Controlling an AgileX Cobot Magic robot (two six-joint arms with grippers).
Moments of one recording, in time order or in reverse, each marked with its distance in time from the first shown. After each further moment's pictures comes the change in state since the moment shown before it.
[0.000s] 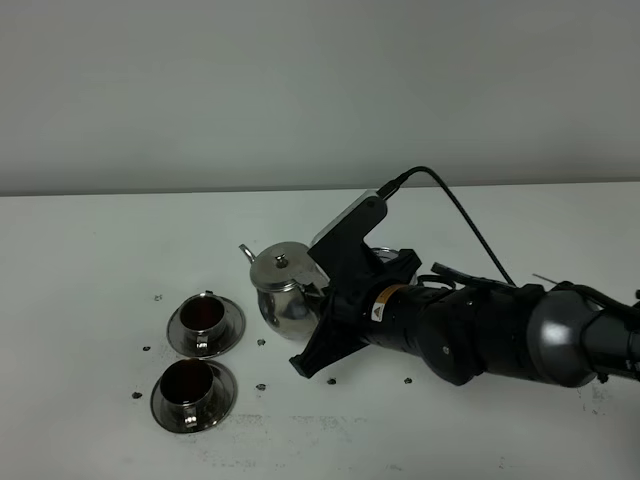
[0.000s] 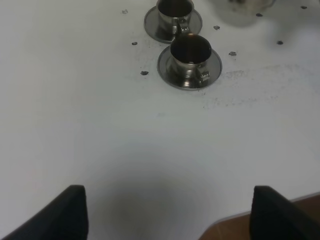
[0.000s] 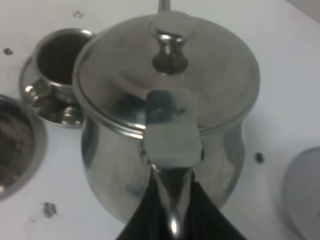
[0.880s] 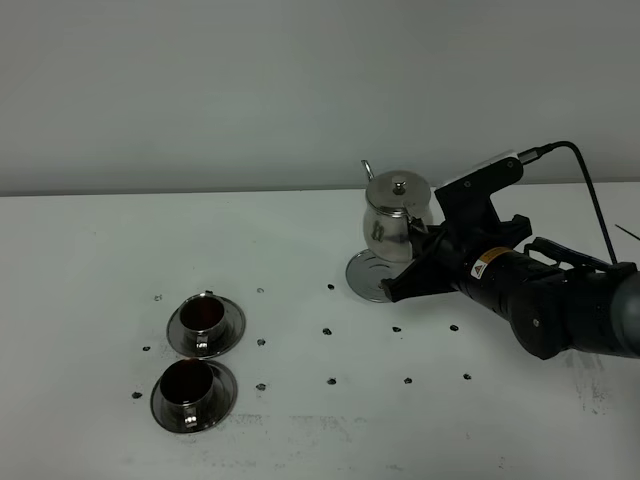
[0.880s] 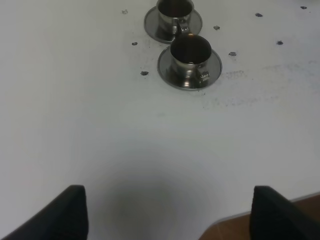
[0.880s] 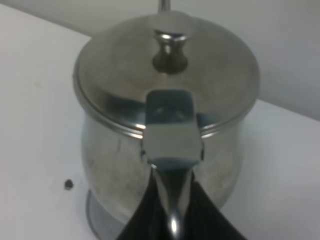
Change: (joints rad) left arm 0.000 0.000 0.000 -0.001 0.000 0.000; right arm -0.237 -0.004 0.104 -0.012 -0.286 0.096
